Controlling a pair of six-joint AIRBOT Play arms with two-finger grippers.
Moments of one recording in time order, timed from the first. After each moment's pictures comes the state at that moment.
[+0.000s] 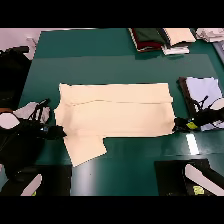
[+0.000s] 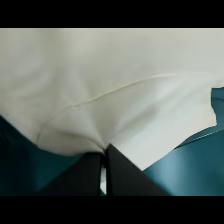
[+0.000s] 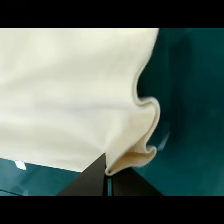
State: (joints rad) left arm -0.03 -0.72 0.55 1.10 -1.28 -1.47; right arm -0.31 -1.03 0.64 -1.28 1.34 1.33
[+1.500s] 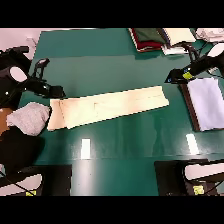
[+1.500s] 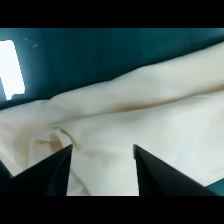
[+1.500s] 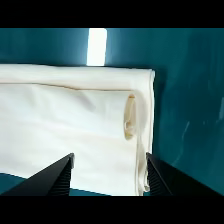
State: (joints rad) left arm -0.03 -1.31 1.16 1.25 -1.06 -1.42; right arm -0.18 -1.57 1.53 -1.15 1.36 1.30
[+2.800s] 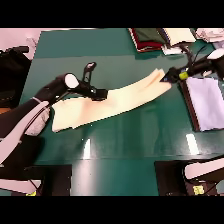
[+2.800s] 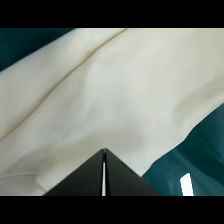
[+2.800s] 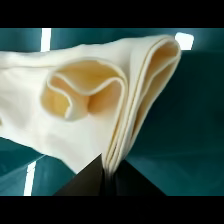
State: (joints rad) left arm -0.49 -1.57 1.29 1.02 -0.80 -1.54; right arm -0.21 -1.61 1.56 -0.83 1.44 1.17
